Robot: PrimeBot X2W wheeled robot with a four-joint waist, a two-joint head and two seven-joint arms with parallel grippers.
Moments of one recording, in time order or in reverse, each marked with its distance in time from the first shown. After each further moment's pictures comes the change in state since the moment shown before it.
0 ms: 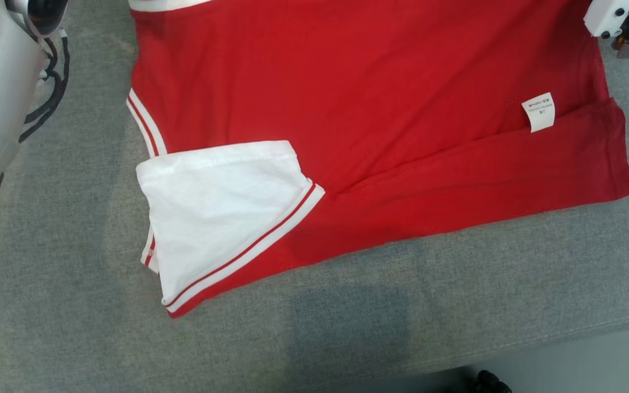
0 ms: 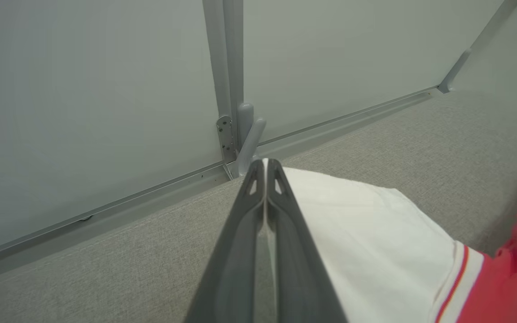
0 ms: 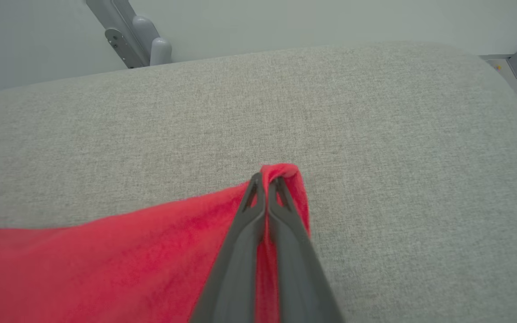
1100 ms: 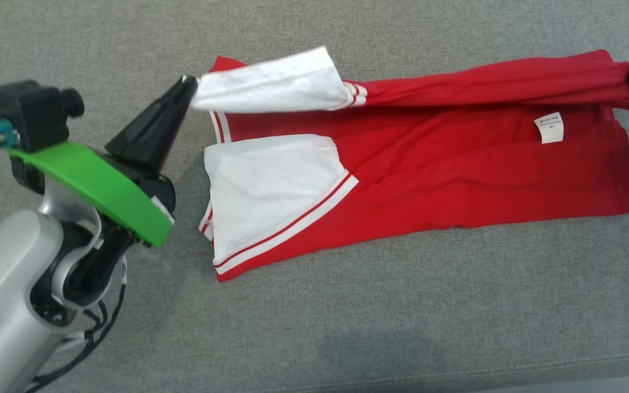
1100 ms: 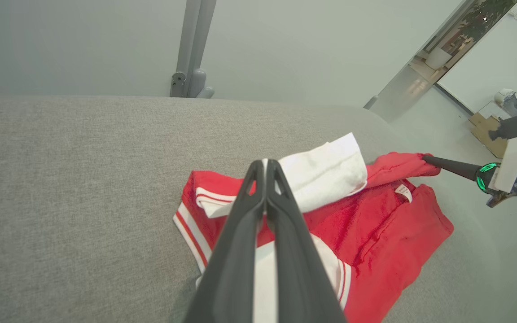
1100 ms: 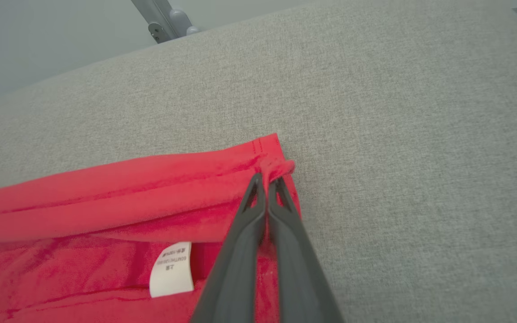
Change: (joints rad) left arm 0.699 0.353 0.006 -0.902 -0.372 0.209 -0.147; right arm 0.468 -0.226 -0.029 -0.284 0.353 0.000 -0.004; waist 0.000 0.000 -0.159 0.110
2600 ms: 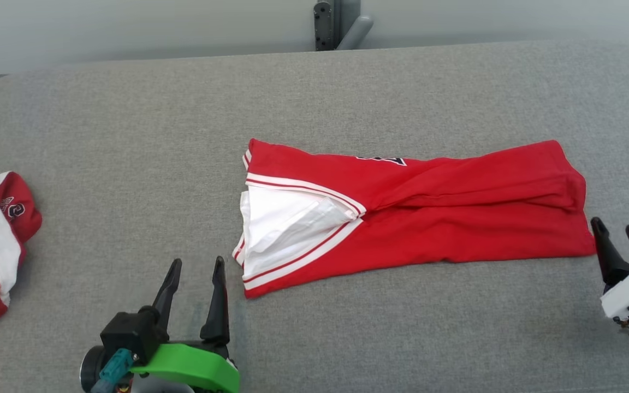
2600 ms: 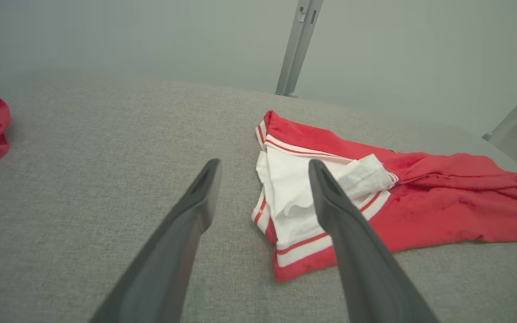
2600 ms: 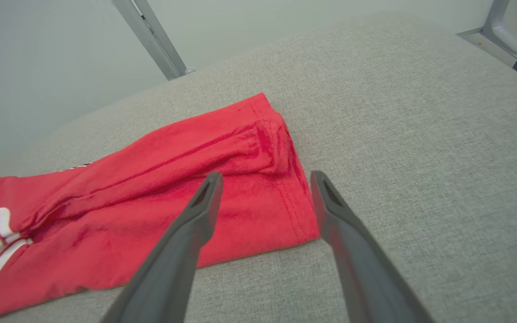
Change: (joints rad) left arm 0.664 -0.331 0.185 0.090 0.527 0.262 -0.260; right arm 0.466 0.138 -0.043 -0.003 -0.037 -0.001 -0.431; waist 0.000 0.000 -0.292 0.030
